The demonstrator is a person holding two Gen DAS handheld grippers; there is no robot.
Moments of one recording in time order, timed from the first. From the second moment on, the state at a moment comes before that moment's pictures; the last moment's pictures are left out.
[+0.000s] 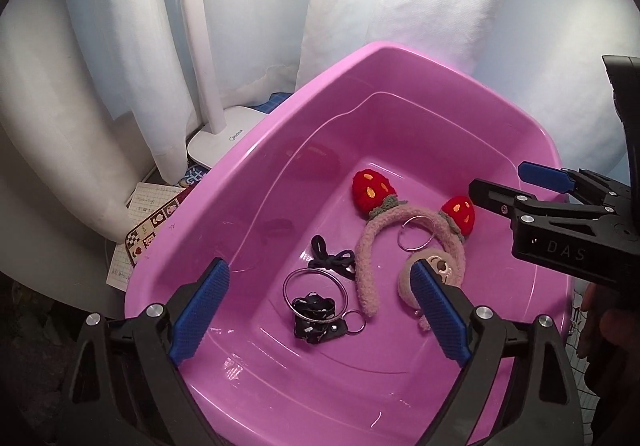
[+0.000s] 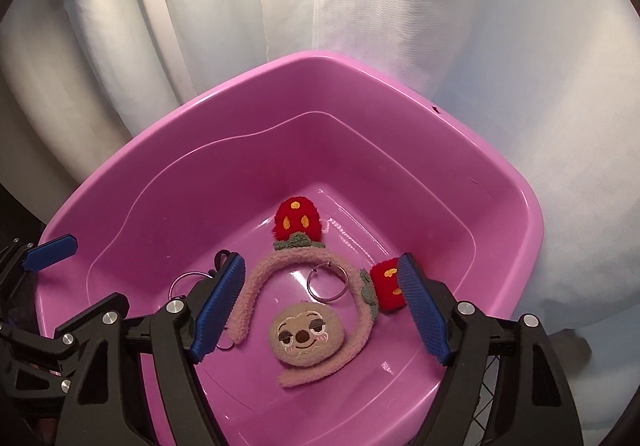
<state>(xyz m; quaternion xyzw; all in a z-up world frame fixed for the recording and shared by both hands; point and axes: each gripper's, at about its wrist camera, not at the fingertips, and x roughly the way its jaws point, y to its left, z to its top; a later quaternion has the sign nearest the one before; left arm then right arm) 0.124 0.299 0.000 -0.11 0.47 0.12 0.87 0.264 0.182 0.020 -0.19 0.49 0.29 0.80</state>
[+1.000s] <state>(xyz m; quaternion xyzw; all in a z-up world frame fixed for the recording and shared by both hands) 0.089 0.245 0.046 -0.10 0.41 0.14 0.89 0.205 0.114 0.082 -0.13 0.45 0.30 0.83</state>
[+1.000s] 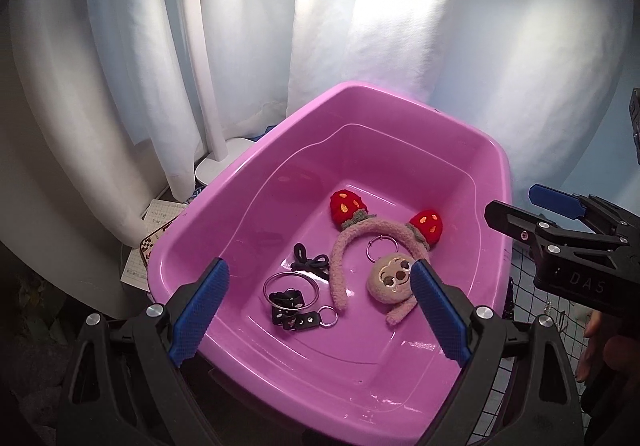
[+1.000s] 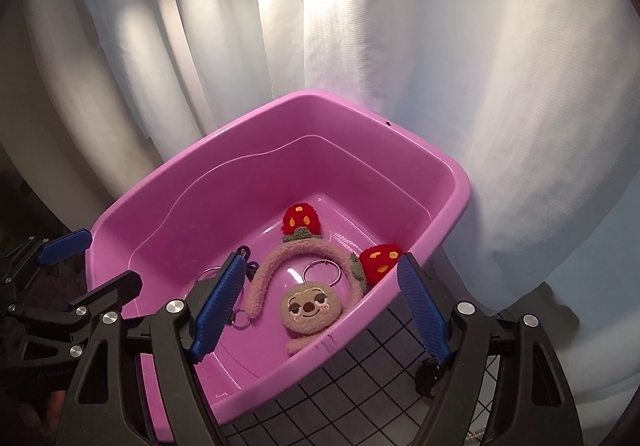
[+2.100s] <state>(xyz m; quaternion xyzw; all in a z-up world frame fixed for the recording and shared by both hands) -0.014 0.009 -0.013 -0.07 0.46 0.09 0.88 0.032 -0.288 0.045 -0.01 0.50 0.13 0.86</state>
